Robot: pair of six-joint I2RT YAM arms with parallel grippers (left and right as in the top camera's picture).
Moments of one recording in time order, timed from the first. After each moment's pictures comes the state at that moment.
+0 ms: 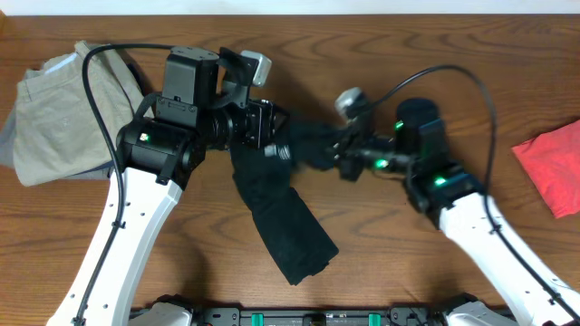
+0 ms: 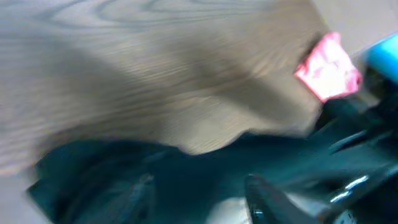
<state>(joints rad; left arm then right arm) -0.30 1.37 1.40 -0.83 0.46 -0.15 0.36 1.31 0.90 0.00 -0.82 0.27</state>
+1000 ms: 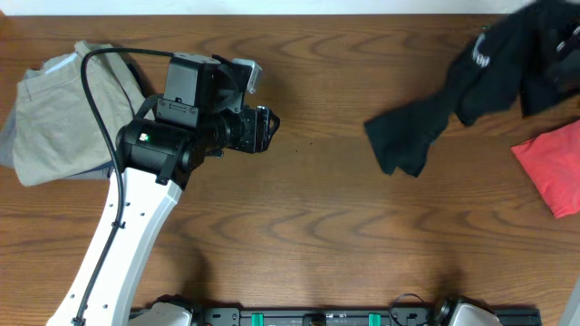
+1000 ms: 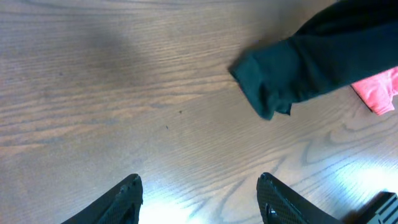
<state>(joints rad) -0.30 1.37 1.40 -0.90 0.36 -0.16 -0.39 1.27 1.61 -0.61 -0.83 0.36</state>
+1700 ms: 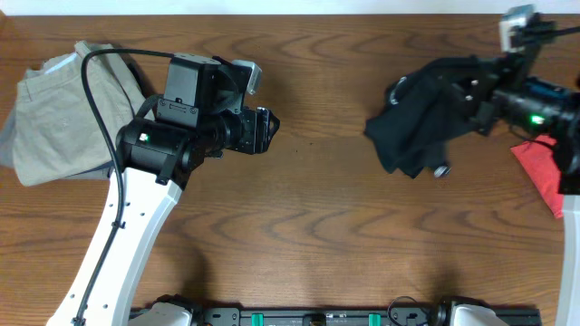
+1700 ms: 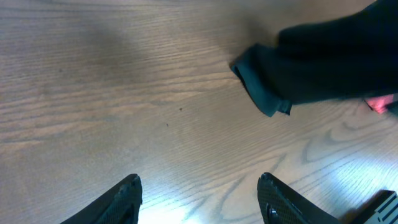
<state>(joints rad) -0.30 1.37 1.40 -0.92 0.36 -0.16 -0.12 1.29 1.60 -0.85 -1.02 -0.07</state>
